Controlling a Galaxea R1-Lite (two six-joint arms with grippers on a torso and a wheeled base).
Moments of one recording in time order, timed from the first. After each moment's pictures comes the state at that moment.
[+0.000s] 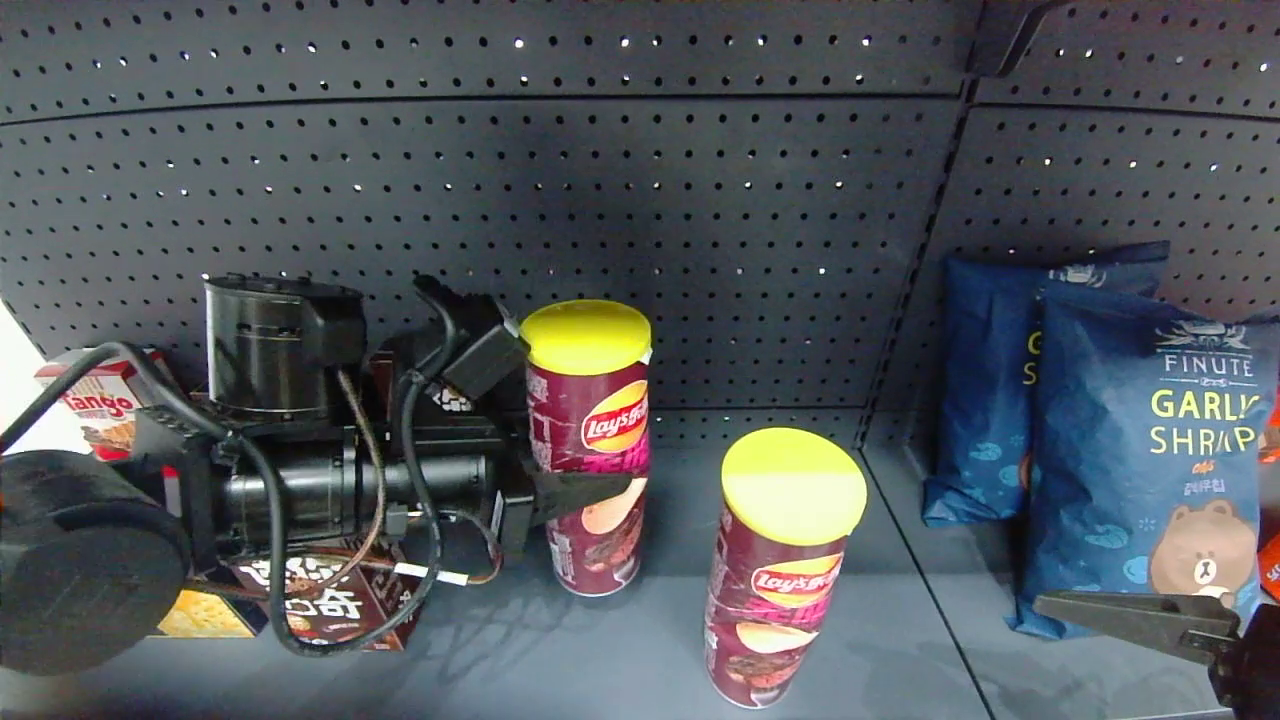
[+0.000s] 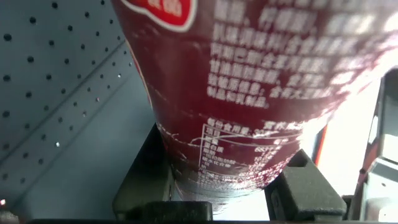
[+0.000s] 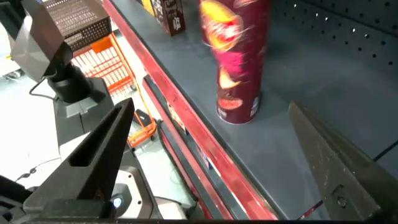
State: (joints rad) left arm -0.45 1.64 -0.84 -0.45 -0.58 0.22; right arm 0.69 0.92 -0.35 -0.42 0.35 0.00
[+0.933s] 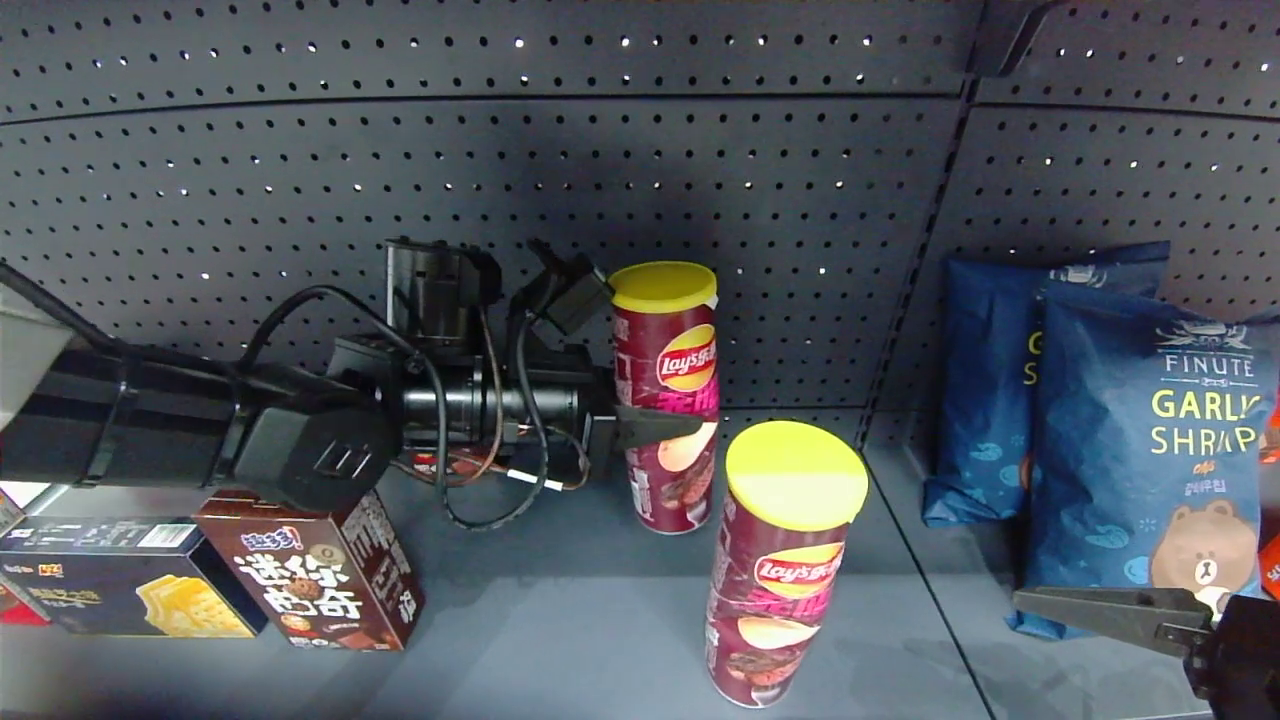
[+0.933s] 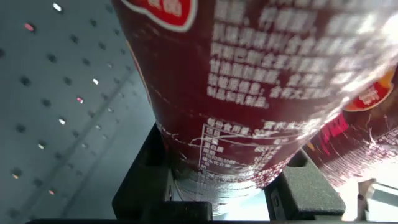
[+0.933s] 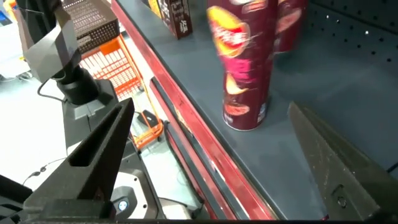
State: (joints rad) left arm -0.44 1.93 -1.18 -0.44 -0.77 0.18; right arm 0.69 0.96 -0.35 -0.45 0.39 0.02
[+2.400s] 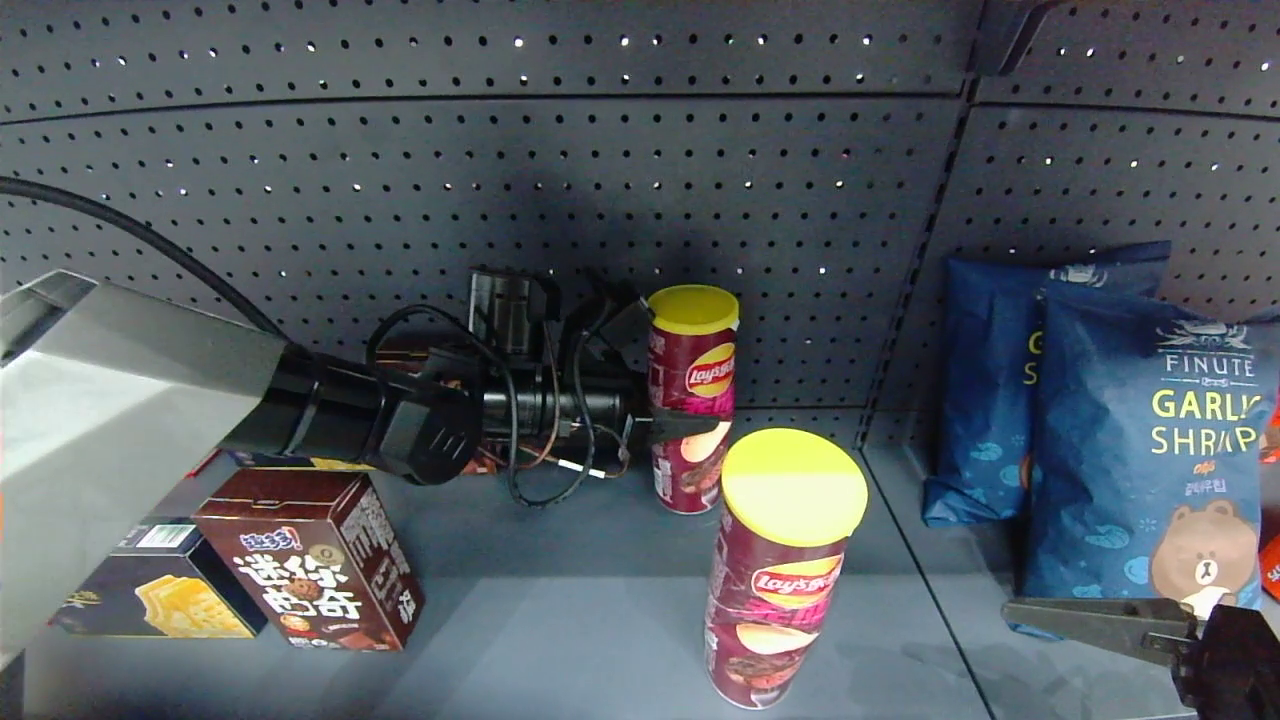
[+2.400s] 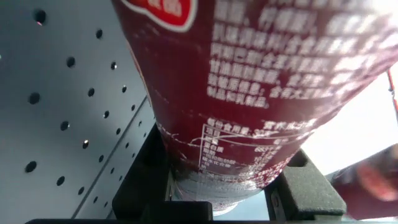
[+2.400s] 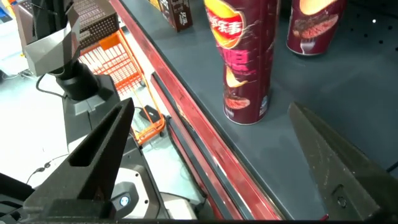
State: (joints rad) left arm -0.43 2.13 -1.35 -0.44 -0.77 0.26; right arm 0.69 0.98 -0.34 -0.45 0.39 0.02
